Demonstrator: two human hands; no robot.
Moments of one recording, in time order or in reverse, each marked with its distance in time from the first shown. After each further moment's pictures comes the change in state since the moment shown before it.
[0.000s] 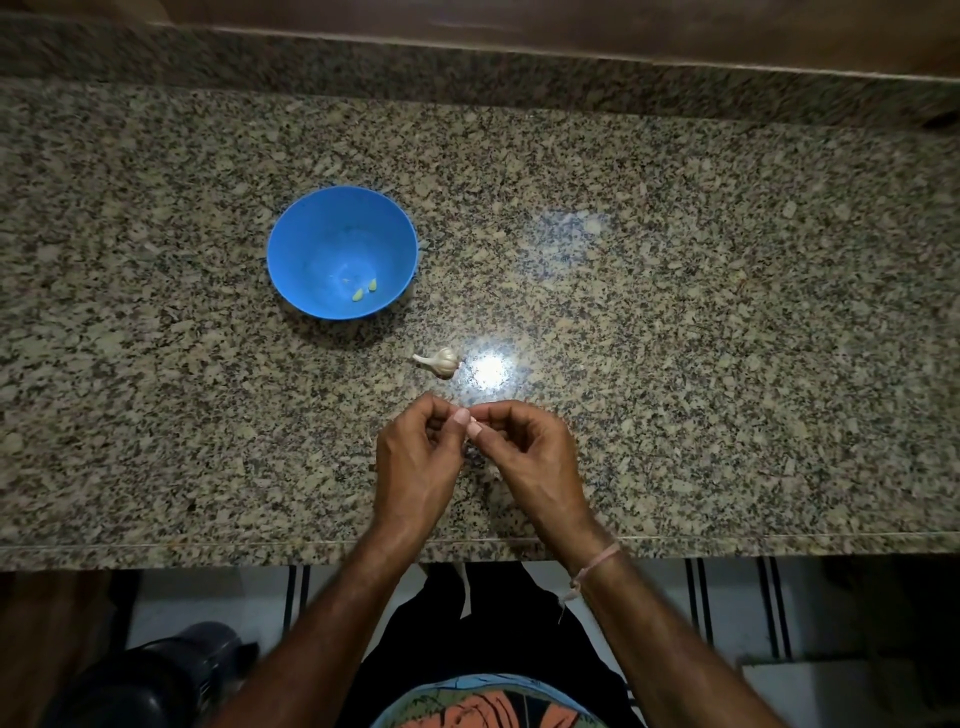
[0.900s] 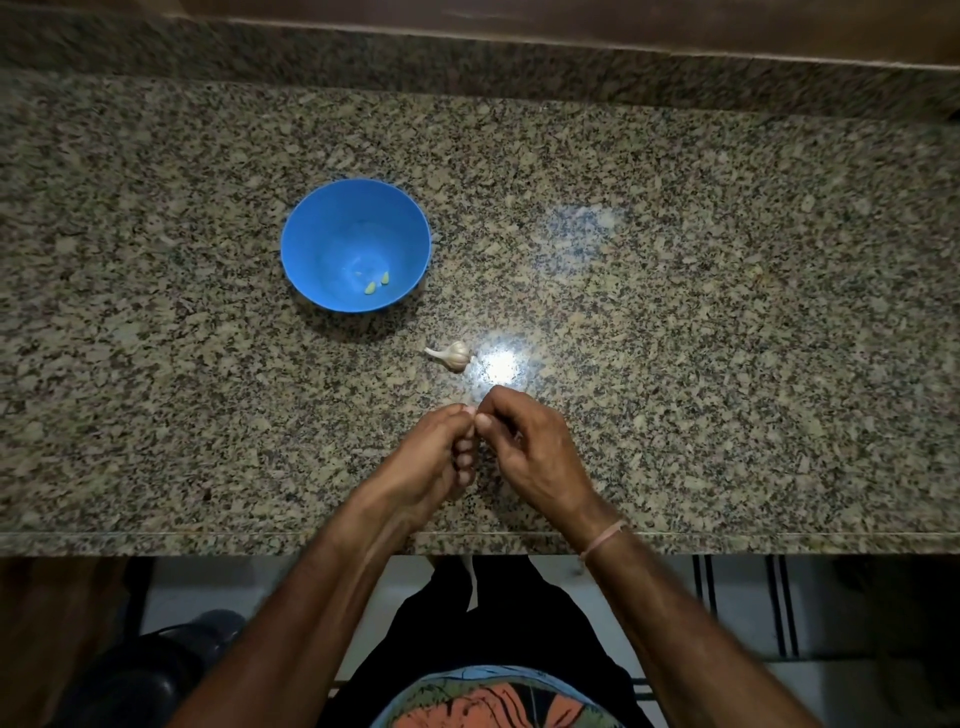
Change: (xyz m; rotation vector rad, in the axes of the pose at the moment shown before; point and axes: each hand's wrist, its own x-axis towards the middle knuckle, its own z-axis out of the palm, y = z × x) left_hand 0.017 -0.006 -0.008 -0.596 -0.497 -0.532; right_hand 0.015 -0.001 0.002 -0.516 -0.143 -0.281
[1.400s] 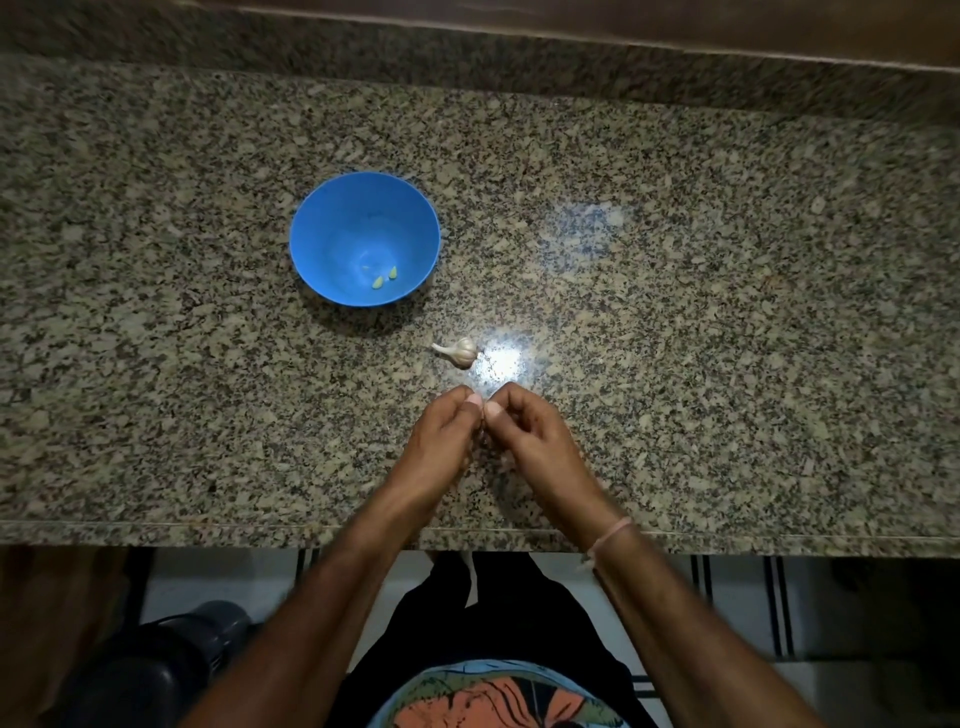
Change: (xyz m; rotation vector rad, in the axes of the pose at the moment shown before) left_hand -0.008 0.002 0.006 0.286 0.117 0.195; right_hand -0.002 -0.007 0.003 0.579 -0.080 0.424
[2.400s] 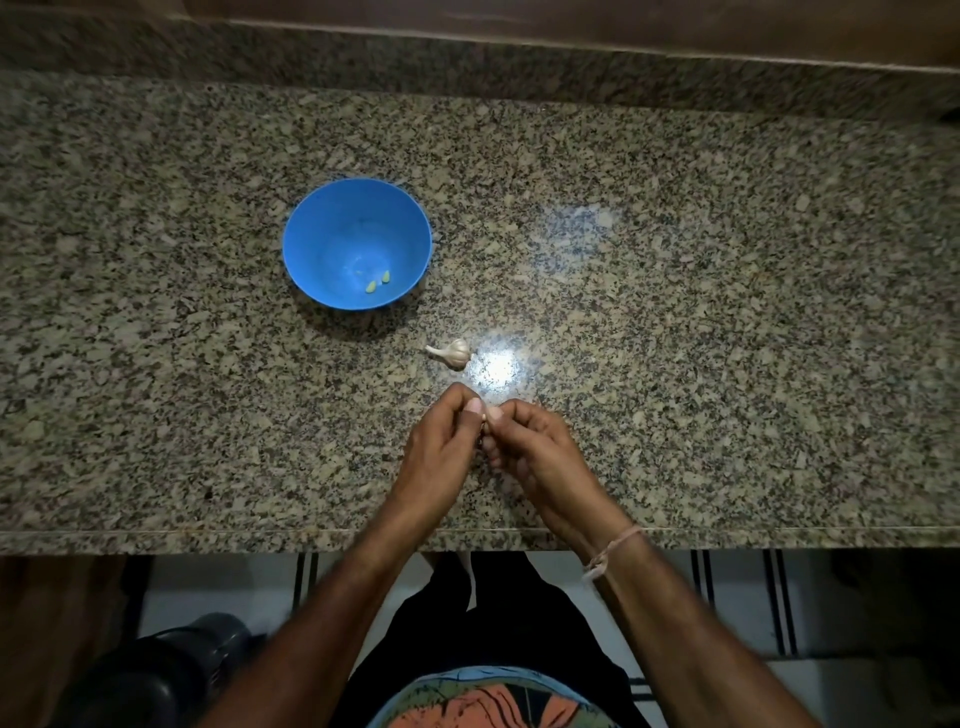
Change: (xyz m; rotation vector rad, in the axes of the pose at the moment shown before) left_hand -0.008 -0.009 0.005 0.205 0.104 0.234; right_hand -0.011 0.004 -0.007 0.326 -0.022 0.089
